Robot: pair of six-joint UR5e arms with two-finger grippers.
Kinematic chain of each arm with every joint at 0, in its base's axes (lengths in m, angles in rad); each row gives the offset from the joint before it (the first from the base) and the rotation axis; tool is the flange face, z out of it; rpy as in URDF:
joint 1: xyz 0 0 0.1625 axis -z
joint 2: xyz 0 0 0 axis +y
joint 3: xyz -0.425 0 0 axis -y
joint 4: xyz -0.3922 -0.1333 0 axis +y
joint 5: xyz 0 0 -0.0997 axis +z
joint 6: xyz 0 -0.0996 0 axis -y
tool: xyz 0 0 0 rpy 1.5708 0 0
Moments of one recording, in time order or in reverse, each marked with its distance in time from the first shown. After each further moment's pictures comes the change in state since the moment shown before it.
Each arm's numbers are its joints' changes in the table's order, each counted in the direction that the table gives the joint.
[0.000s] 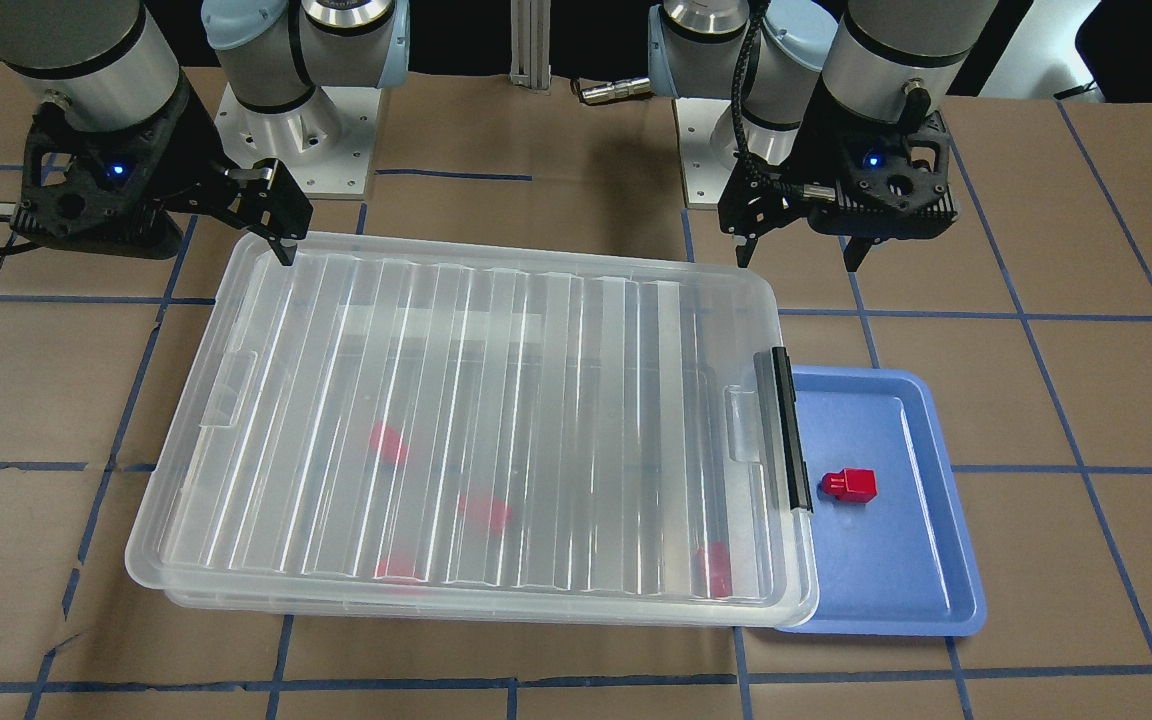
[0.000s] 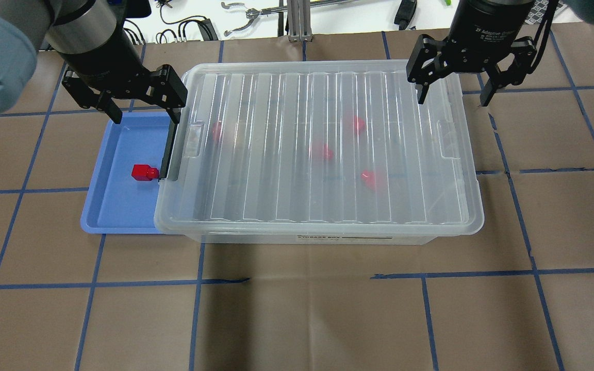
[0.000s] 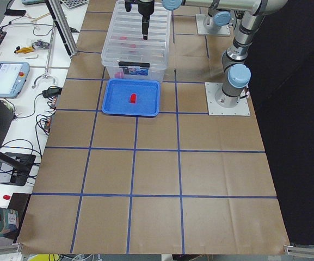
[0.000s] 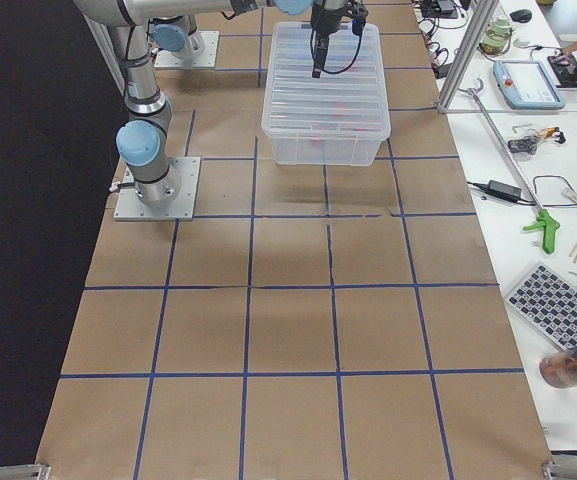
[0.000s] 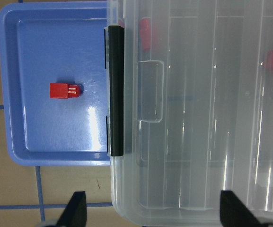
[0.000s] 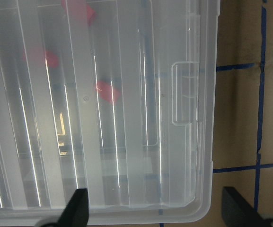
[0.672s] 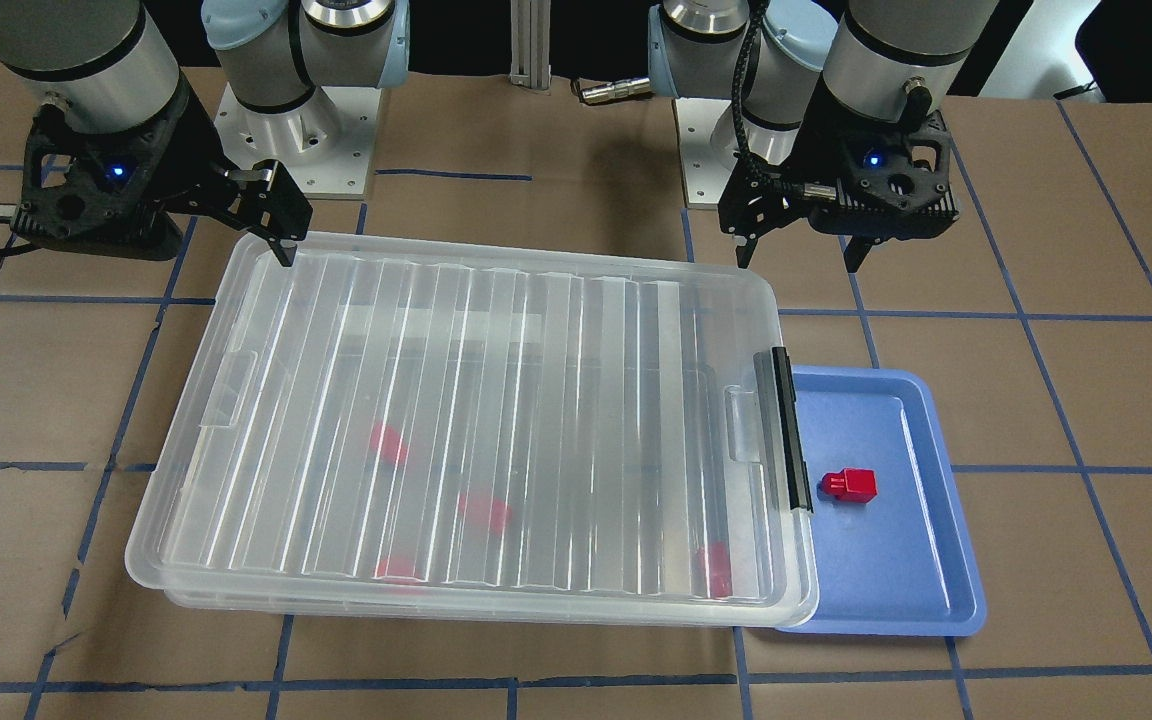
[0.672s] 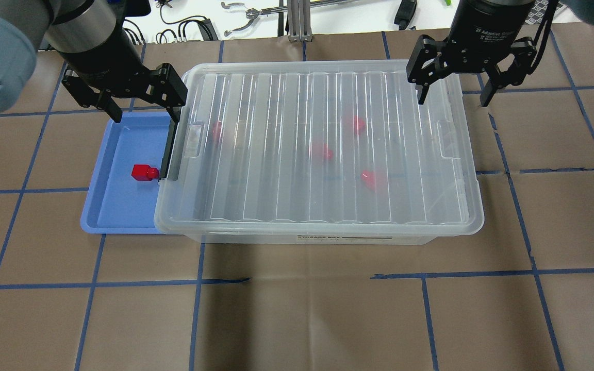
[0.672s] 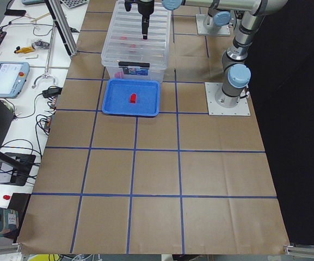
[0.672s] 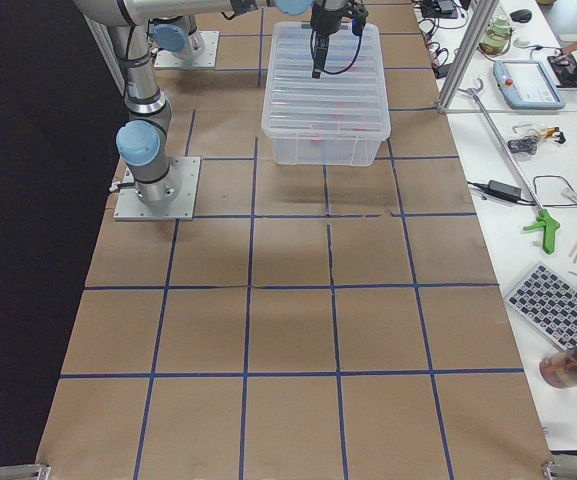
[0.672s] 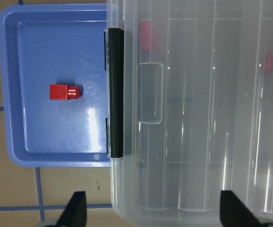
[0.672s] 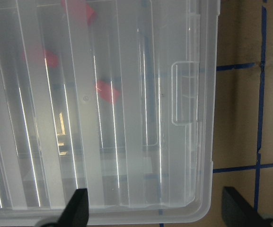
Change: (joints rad) left arm 0.000 0.000 0.000 -0.003 0.000 0.000; right arm 0.004 -0.004 0.003 0.002 0.001 -0.008
